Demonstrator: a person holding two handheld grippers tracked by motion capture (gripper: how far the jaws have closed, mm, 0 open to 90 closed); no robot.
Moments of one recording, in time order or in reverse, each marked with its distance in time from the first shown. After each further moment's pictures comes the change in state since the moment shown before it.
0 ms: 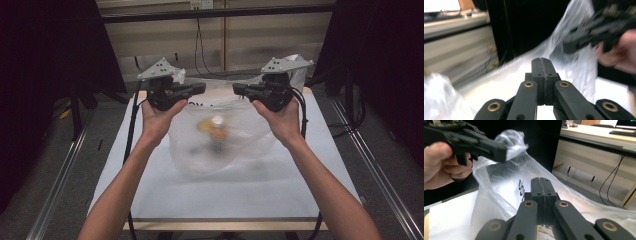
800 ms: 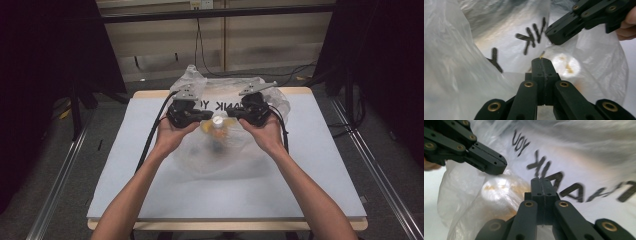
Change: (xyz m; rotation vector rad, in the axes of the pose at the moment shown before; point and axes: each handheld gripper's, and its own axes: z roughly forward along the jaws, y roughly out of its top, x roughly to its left) left arm 0.003 -0.059 0.046 0.265 0.008 0.022; right arm -0.011 -0.067 0.065 0.261 -0.044 0.055
